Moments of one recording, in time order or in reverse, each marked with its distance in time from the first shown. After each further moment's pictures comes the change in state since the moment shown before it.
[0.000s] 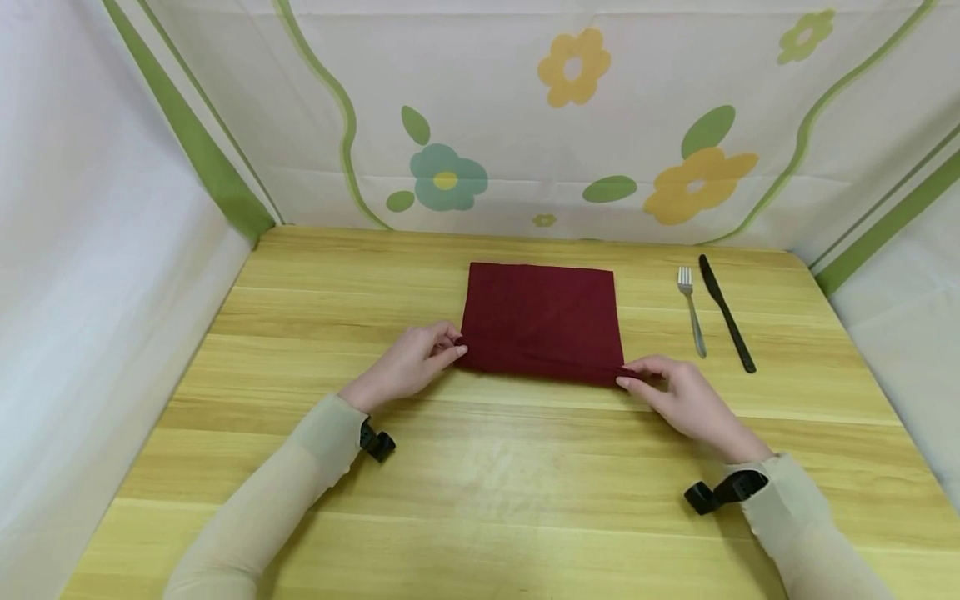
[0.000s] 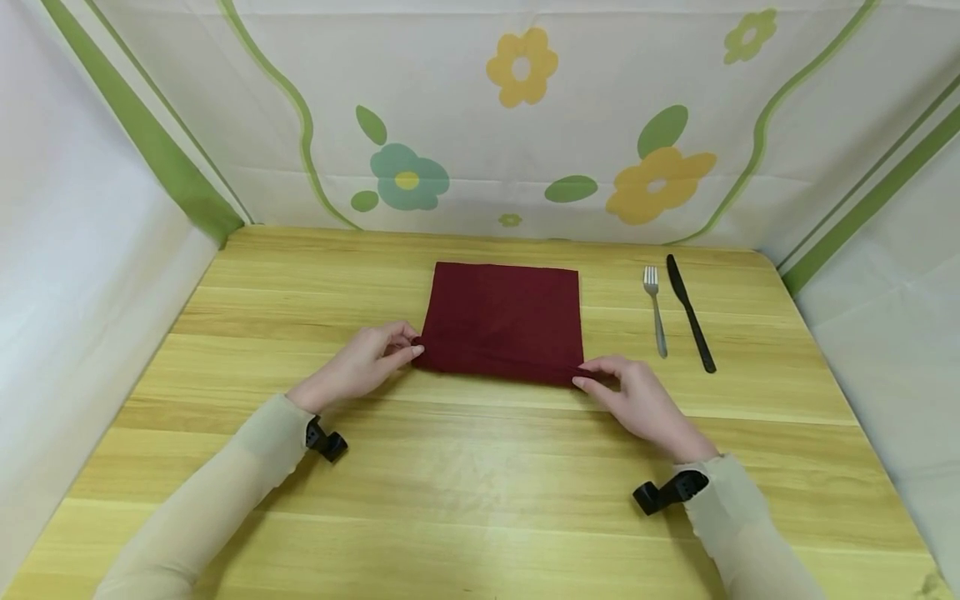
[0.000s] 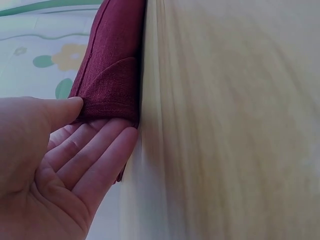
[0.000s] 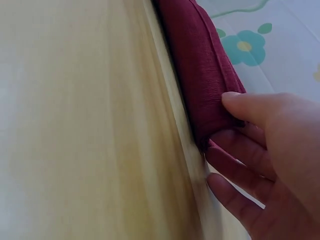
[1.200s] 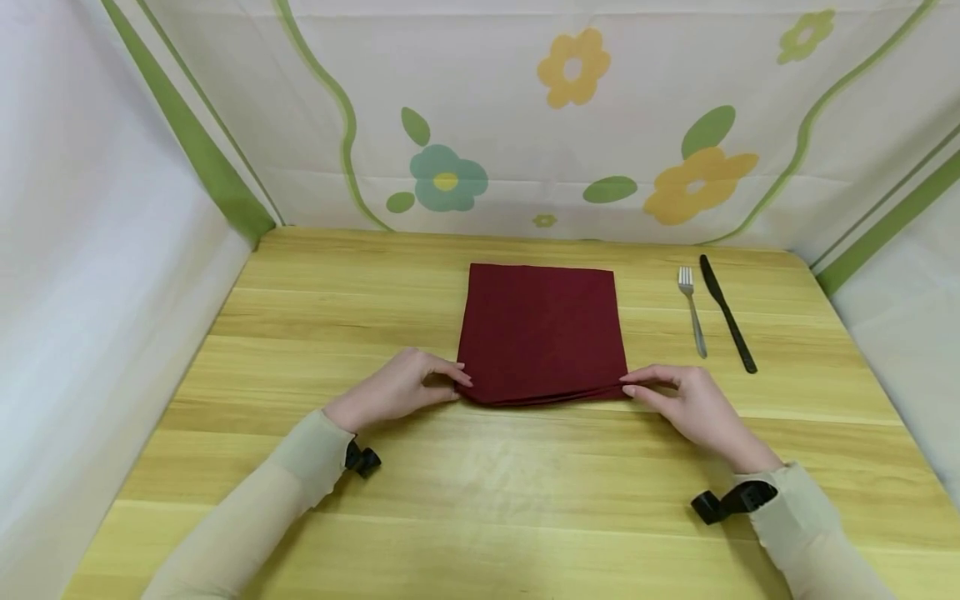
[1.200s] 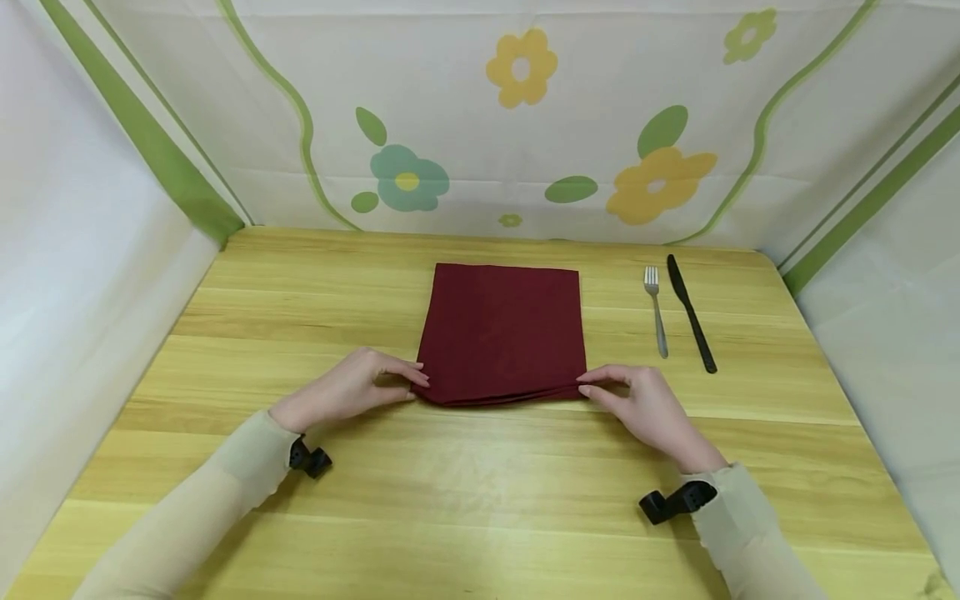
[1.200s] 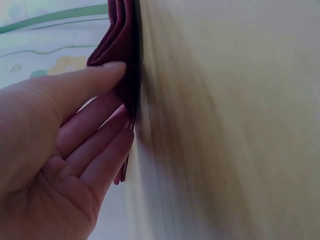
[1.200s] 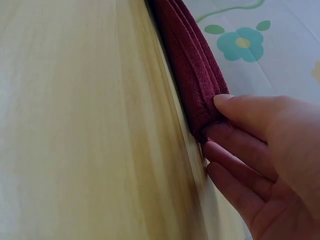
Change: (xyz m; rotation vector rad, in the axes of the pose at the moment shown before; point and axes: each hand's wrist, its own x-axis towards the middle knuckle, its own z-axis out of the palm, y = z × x) left_hand -0.025 0.001 -0.004 0.030 -0.227 0.109; right_hand -0.011 0.003 -0.004 -0.011 0.004 0.009
